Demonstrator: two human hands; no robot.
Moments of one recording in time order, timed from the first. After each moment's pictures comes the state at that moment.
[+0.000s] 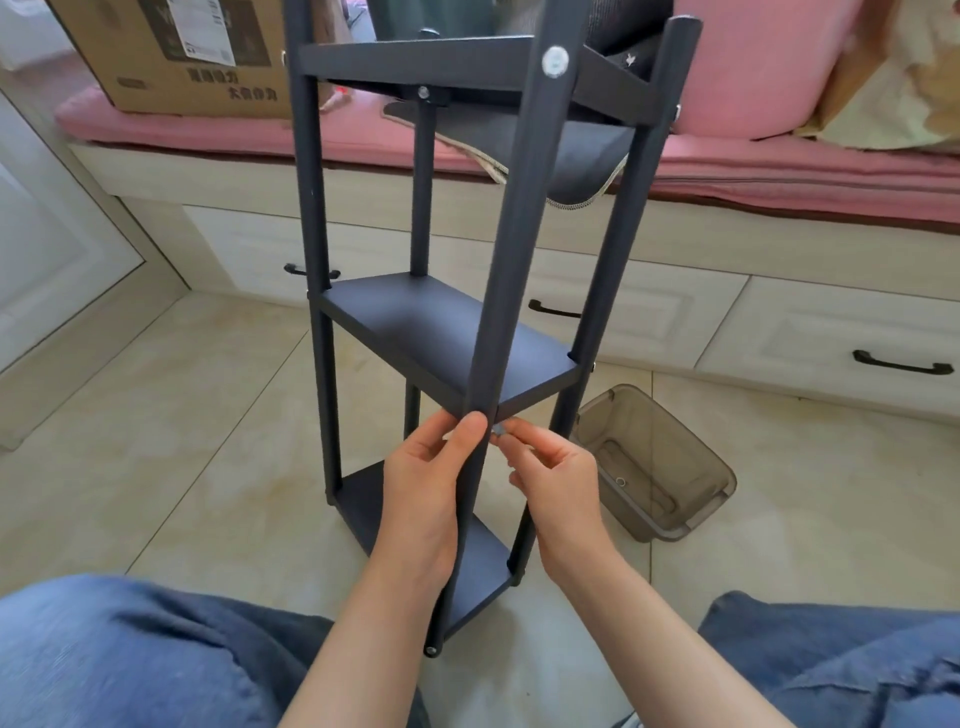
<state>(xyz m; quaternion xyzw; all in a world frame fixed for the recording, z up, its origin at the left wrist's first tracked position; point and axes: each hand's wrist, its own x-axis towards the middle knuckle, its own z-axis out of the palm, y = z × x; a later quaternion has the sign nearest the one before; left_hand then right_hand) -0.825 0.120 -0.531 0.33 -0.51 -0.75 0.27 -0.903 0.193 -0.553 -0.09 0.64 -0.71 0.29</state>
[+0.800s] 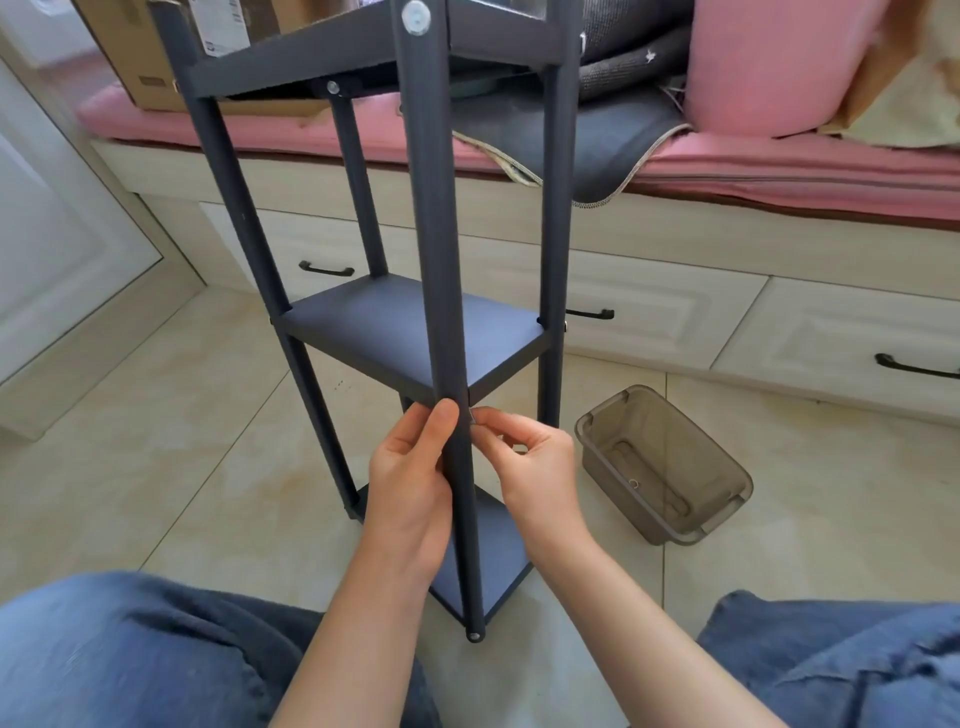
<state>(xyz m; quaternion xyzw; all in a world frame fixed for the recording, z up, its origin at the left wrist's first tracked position) -0.815 0.106 -0.522 0.30 -0.39 -0.80 0.34 -0.891 0.167 -0.546 -0.20 0.63 -0.71 0.25</state>
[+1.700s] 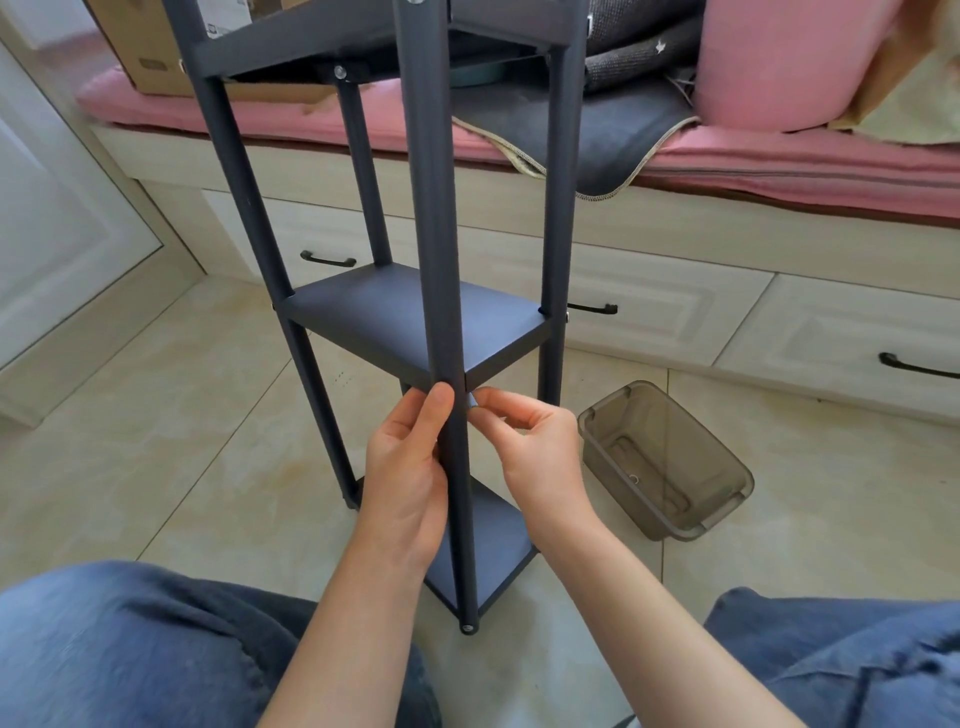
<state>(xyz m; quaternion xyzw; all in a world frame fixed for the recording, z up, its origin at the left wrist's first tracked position) -0.814 0.102 -0.516 0.31 -0.40 -0.79 0.35 -0.896 0.162 -0.536 -0.20 0.65 -0.69 0.26</state>
